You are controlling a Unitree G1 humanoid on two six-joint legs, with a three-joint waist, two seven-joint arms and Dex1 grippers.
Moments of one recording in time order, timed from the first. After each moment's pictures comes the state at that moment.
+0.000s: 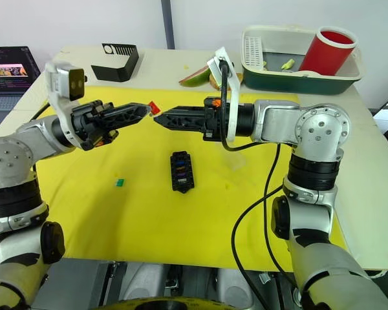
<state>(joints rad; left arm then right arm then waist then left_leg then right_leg) -0.70 0.52 0.33 -0.13 -1.05 1.19 -0.96 -0.96 -0.34 -0.25 -0.12 1.17 1.50 0.49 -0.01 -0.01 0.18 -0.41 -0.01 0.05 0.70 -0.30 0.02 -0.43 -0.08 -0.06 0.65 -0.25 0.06</state>
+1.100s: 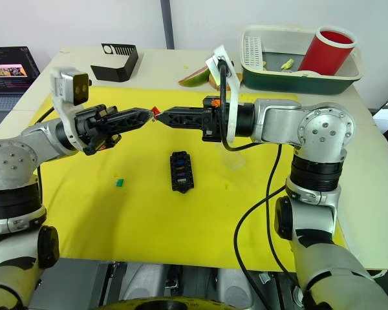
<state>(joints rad) -0.67 0.56 0.27 -0.12 -1.10 1.12 -0.96 -0.95 -0.37 -0.21 -0.14 1.24 1.47 0.42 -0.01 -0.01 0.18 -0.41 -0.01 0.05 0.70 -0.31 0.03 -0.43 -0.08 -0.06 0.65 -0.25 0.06</state>
